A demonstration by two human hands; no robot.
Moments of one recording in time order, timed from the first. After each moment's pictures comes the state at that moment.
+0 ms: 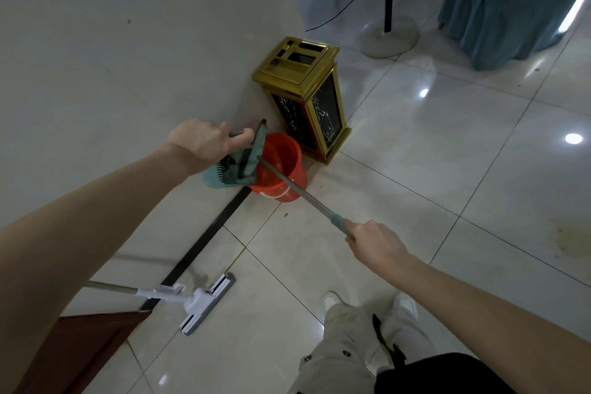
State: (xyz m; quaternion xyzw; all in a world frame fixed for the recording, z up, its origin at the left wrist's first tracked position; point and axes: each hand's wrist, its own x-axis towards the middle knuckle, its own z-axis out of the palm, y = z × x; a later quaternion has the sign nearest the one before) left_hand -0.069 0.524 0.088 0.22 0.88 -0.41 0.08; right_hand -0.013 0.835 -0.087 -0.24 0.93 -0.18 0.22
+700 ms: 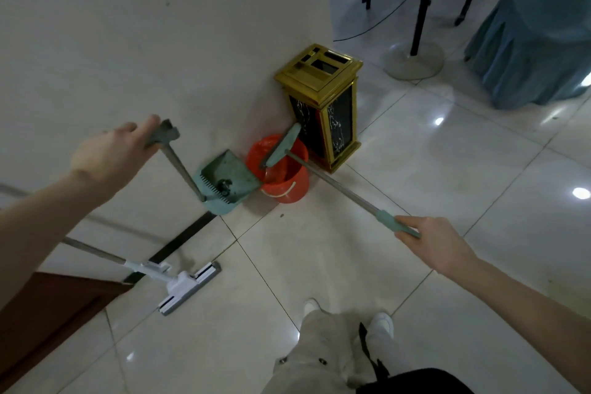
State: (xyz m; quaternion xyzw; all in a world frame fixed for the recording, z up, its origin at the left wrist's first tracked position) left_hand 0.042 0.440 0.114 -0.08 0.98 -0.17 -0.07; right_hand -0.069 0.937 -0.069 -0.19 0.94 -0.25 0.17
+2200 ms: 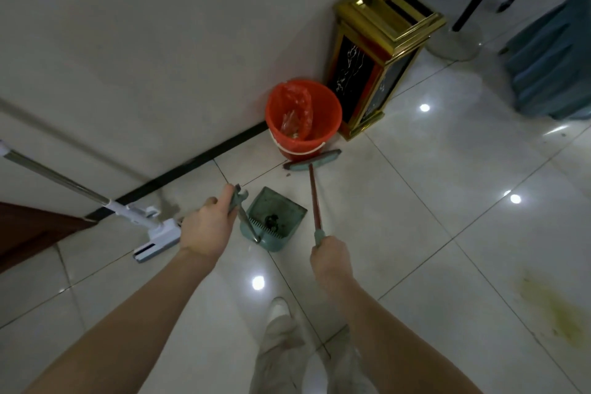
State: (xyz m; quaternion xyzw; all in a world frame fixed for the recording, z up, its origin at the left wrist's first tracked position) left_hand 0.174 0.361 -0.166 -0.26 0.96 0.10 0.04; right_hand 0.093 0.574 -0.208 0.04 0.90 -0.23 0.37
